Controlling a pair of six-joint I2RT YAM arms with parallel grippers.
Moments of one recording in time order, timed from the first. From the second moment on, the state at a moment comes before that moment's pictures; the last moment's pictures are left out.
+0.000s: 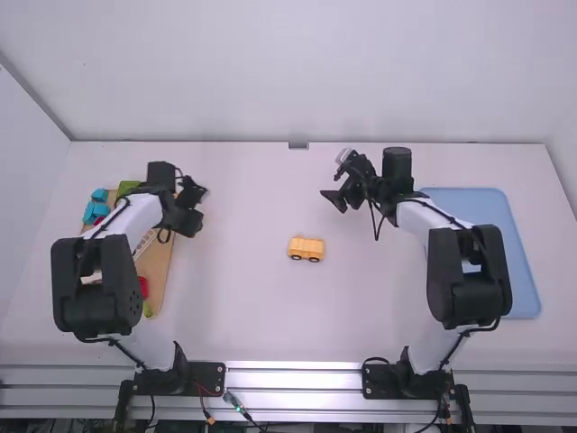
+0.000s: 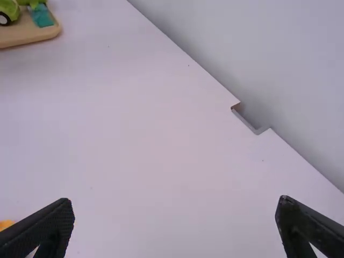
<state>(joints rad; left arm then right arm) 0.11 1.72 1.09 -0.61 0.15 0.52 0.12 1.84 1.07 0.13 -0.72 -0.58</state>
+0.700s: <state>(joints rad) -0.33 1.82 1.09 -0.58 0.13 1.08 0.07 1.84 1.07 0.03 -0.72 -0.59</state>
